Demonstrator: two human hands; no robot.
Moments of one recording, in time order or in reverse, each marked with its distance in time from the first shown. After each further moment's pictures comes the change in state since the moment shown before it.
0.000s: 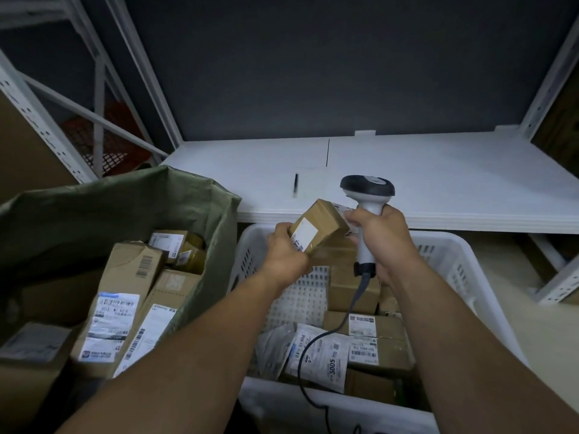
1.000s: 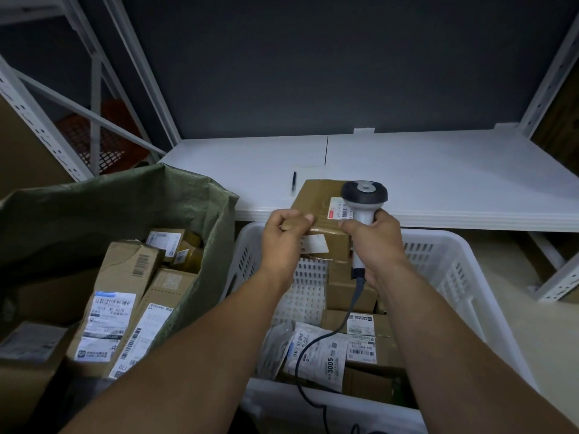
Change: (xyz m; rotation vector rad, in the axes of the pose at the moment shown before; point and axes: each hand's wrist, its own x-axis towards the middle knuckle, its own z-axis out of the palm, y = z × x) left_hand -0.016 0.028 0.009 -0.574 0.155 0.084; right_hand 0.003 0.017 0.005 0.055 0.082 0.039
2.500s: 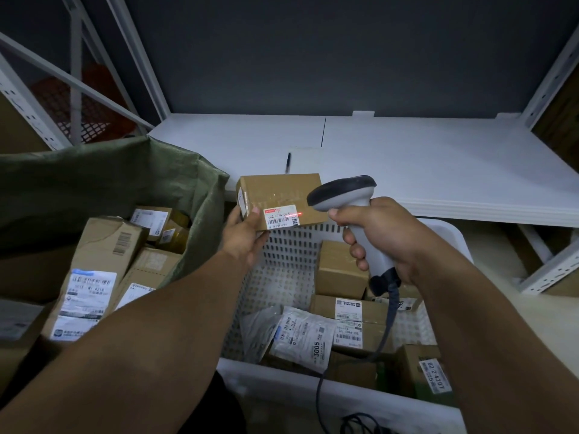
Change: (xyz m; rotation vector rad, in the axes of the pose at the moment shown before) left_hand 0.063 -0.054 -0.062 -0.234 0.115 -0.253; right_hand -0.028 -0.042 -0.027 -0.301 -0.424 0.144
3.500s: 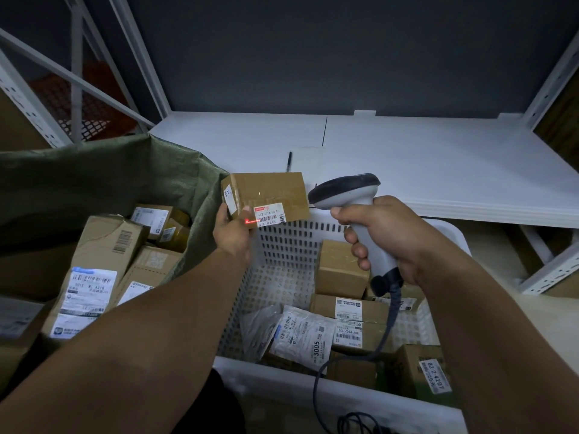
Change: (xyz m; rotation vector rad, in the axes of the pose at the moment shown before) left_hand 0.010 -0.002 -0.011 -0.052 0.177 0.152; right_hand -0.002 -0.002 0.000 0.027 -0.017 -0.006
